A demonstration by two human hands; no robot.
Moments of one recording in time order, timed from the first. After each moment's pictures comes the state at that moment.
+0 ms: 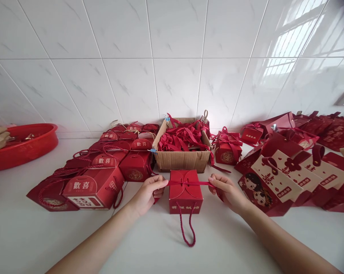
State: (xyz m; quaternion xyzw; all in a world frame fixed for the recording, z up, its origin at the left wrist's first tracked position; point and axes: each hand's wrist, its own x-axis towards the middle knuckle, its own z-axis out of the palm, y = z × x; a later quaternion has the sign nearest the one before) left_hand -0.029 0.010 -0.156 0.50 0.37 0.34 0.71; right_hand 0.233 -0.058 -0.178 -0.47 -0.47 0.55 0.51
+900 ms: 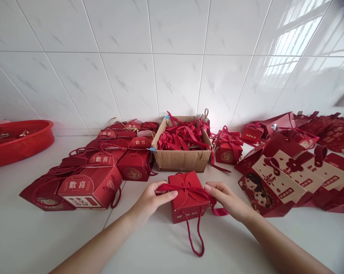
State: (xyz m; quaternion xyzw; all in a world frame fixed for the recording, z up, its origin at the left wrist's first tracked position) left_hand -0.022 -0.019 -0.144 0.56 0.38 0.29 0.68; right_hand 0.220 -0.075 -0.167 -0.49 -0.51 0.57 0.41
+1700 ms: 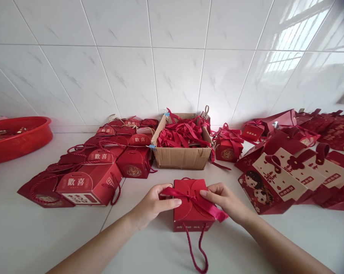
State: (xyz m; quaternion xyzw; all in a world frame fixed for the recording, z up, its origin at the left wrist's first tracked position) left_hand -0.020 -0.027 -0.146 0.55 0.39 0.25 0.70; right_hand 0.210 -0.080 -0.165 -0.48 -0.52 0.58 0.41
